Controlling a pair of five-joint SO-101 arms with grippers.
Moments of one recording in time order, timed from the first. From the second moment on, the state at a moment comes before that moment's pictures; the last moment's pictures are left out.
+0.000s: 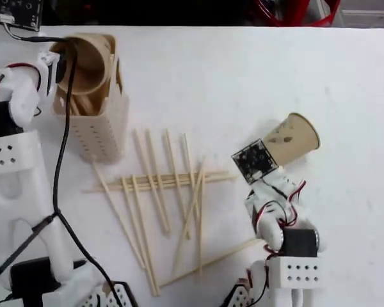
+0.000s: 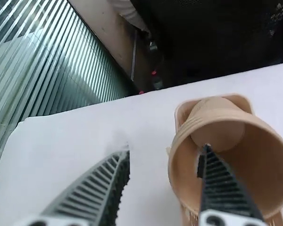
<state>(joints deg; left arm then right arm) -17.9 -17.1 -6.4 60.6 -20.8 -2.1 -75.9 71.2 62.8 35.8</state>
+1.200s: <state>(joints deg) -17.5 -2.7 -33.8 85.0 -9.2 12.2 -69.4 61.4 59.2 34.3</state>
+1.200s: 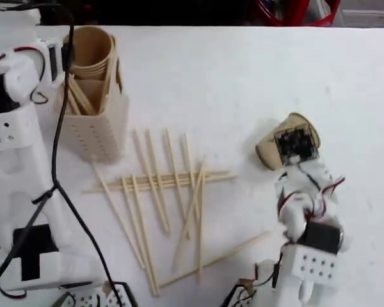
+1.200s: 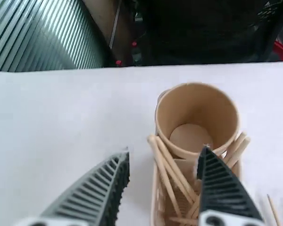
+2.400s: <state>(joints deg) -20.5 -2.7 -33.8 96.7 -18.9 12.5 41.4 -45.9 95.0 37.7</state>
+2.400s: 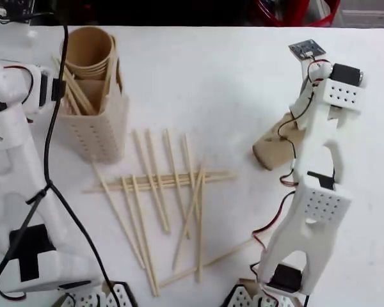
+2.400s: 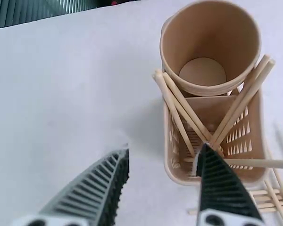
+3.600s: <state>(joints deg) -33.5 -2.7 -33.6 95.4 -21.7 6.0 -6.6 -22.9 98.5 33.5</state>
